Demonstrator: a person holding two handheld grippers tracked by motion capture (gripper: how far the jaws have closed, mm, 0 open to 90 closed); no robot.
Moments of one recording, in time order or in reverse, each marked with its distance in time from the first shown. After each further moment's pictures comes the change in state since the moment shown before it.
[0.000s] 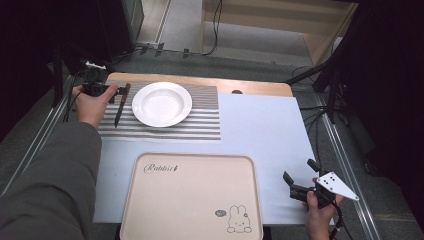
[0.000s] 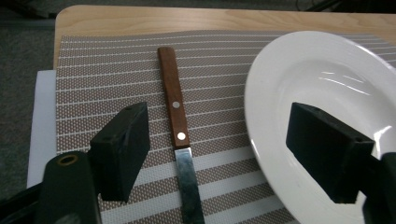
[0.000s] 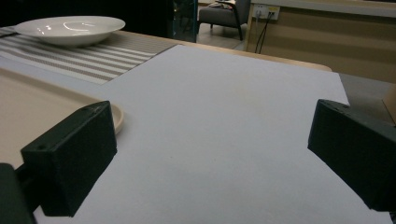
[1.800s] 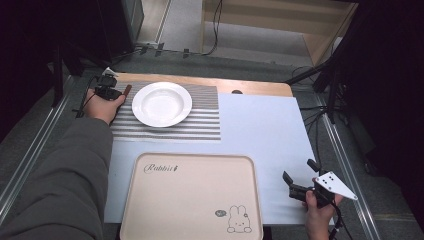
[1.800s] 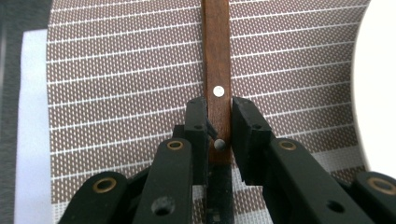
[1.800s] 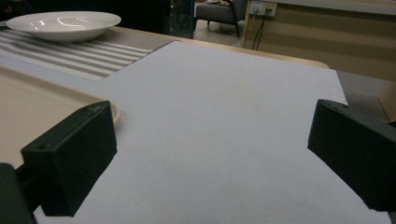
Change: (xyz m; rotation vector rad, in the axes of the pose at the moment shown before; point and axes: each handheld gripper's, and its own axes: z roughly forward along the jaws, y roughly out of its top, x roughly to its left) left arm 0.004 -0.005 0.052 0.160 0.145 0.037; right arm 0.001 0.000 0.002 0.012 -0.013 0.000
